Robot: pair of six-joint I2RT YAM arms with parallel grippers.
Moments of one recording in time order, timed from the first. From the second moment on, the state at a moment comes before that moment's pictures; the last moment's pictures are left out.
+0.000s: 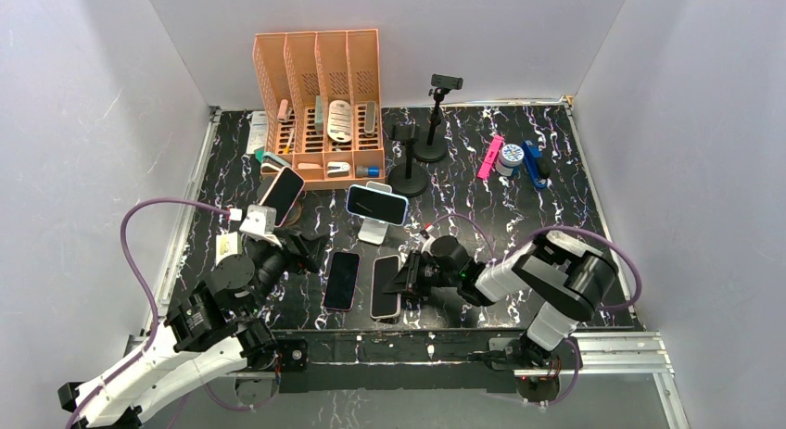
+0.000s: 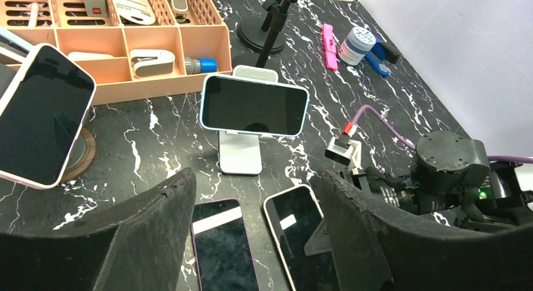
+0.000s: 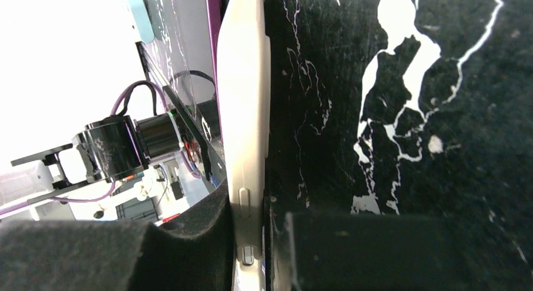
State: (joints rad) left arm -0.96 0.36 0.61 -0.40 -0.52 -0.37; right arm 0.92 1.62 0.36 0.71 -0.39 1.22
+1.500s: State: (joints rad) left arm -0.96 0.39 0.61 -0.40 -0.50 -0.36; right arm 0.95 1.41 0.27 0.58 -0.20 1.17
